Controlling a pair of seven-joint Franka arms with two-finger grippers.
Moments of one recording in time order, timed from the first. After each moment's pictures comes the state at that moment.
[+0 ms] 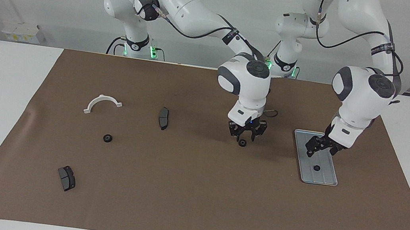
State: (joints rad) left arm -0.05 0.19 -0.06 -1.88 0.00 2.18 -0.27; right arm 0.69 0.79 0.10 -1.17 -0.10 2.12 0.74
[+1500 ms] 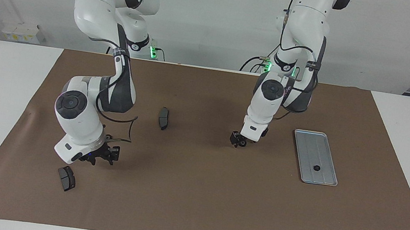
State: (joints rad) left arm -0.42 0.33 -0.06 -2.01 0.00 2.36 -0.82; right arm 0.01 0.65 0.09 -1.38 -0.10 1.99 -0.01
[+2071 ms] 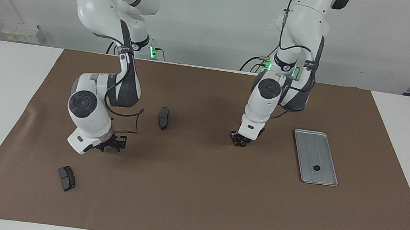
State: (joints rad) left arm -0.43 0.33 -0.06 -2.01 0.00 2.36 -0.84; right arm 0.01 0.55 0.09 -1.60 -0.10 2.03 0.02
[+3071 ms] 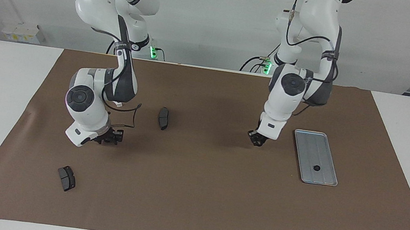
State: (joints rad) left arm -0.30 0.20 -0.03 -1.96 0.00 2.17 -0.66; right arm -0.02 0.49 0.09 -1.71 -0.10 2.04 0.02
